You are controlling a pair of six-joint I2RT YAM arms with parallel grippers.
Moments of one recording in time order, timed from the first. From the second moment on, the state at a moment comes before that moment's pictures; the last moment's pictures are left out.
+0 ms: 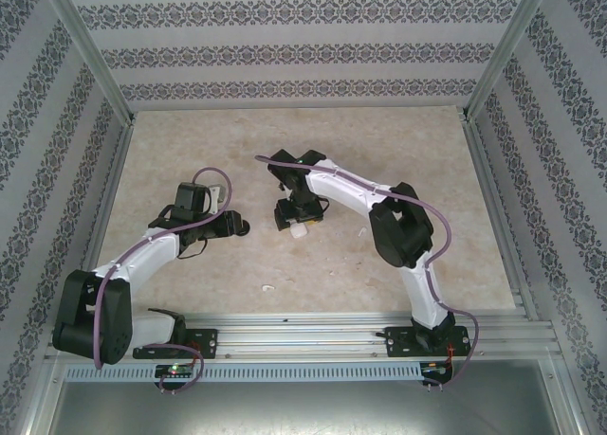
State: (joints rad) left arm -0.17 1.27 0.63 -0.26 0.32 -0.34; right arm 0.74 2.17 1.81 -1.15 -0.15 0.46
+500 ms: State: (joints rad) left arm -0.17 1.22 0.63 -0.26 0.37 -0.31; right arm 0.74 2.24 1.85 -1.16 -0.09 0.44
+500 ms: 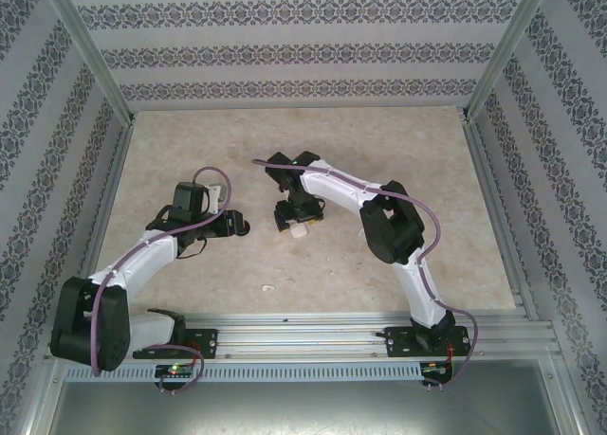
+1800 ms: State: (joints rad) left arm -0.20 0.92 0.48 -0.08 0.50 -0.35; right arm 0.70 1.92 1.56 -0.95 -0.16 0.57
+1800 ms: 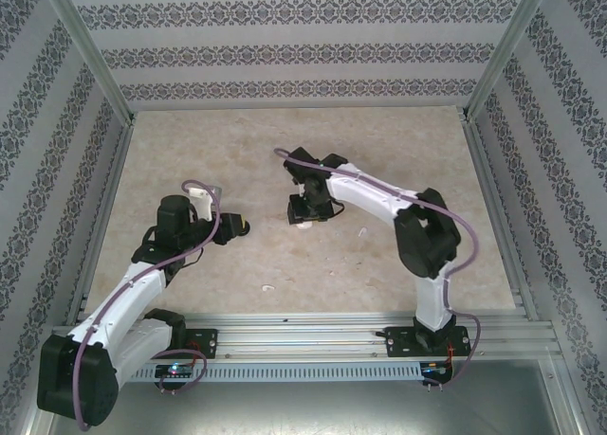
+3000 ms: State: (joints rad) left arm -0.66 1.13 0.56 0.64 0.32 -0.31; right arm 0.76 1.34 1.38 -0.67 -0.17 0.82
